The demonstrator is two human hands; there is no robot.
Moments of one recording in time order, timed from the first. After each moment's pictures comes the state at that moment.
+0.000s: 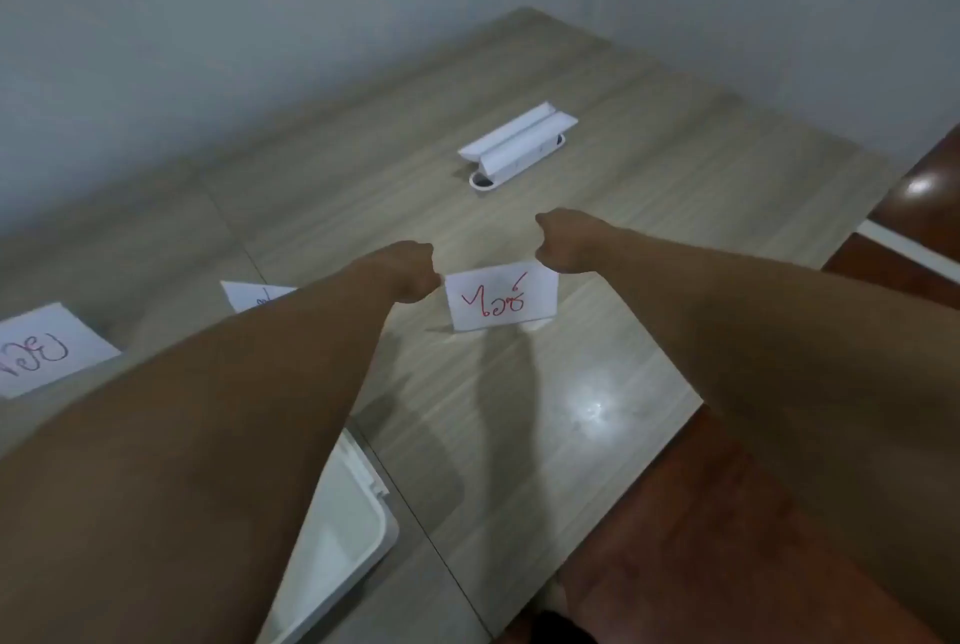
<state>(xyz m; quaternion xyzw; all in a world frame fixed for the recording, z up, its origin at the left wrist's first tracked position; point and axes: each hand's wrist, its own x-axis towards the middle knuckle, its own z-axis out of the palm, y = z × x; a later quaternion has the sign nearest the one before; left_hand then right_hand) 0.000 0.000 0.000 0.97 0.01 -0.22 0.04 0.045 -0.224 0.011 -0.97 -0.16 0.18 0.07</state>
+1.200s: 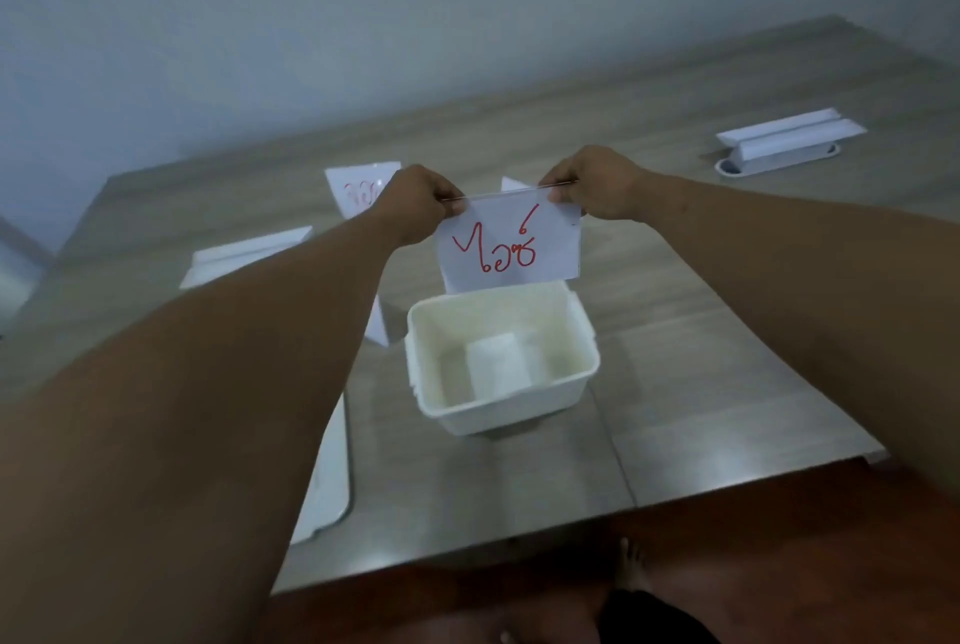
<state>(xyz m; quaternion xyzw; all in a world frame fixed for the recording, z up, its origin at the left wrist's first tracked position) -0.291 0.174 0.103 0.92 0.25 0.06 0.28 -0.141 -0.015 0.098 -0.85 -0.44 0.14 0.25</state>
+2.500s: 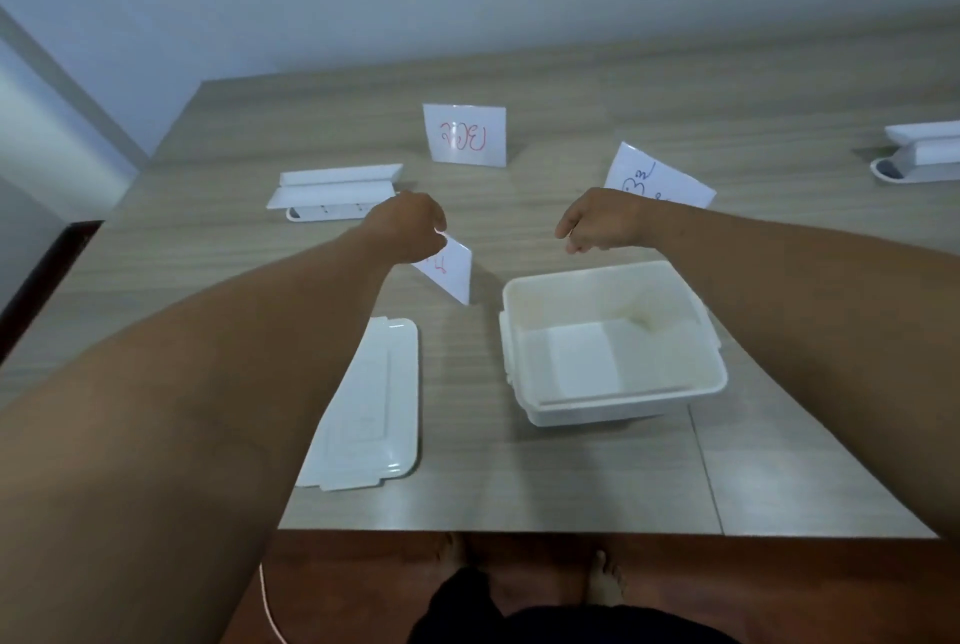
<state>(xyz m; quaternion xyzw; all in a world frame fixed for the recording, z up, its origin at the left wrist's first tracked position) -0.401 0.296 0.022 0.92 0.36 -0.06 0.10 -0.212 0.109 0.031 -0.82 -0.40 0.35 0.18</state>
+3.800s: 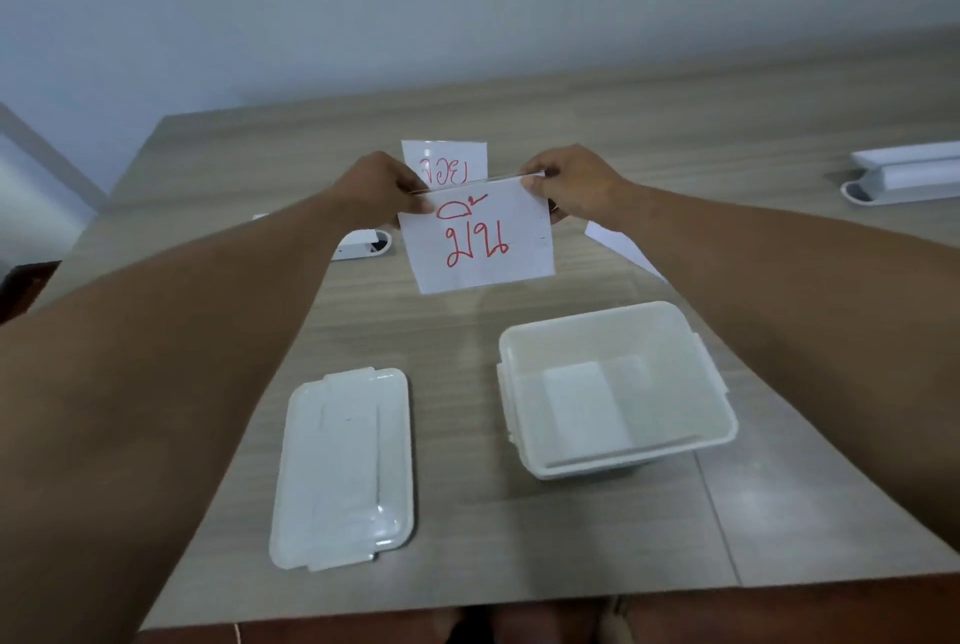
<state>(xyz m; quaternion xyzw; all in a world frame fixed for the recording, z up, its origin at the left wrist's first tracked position) -0.361 0.368 0.085 0.88 0.34 0.01 0.34 -0.183 0.192 0.052 -0.79 -0.37 0.26 0.42</state>
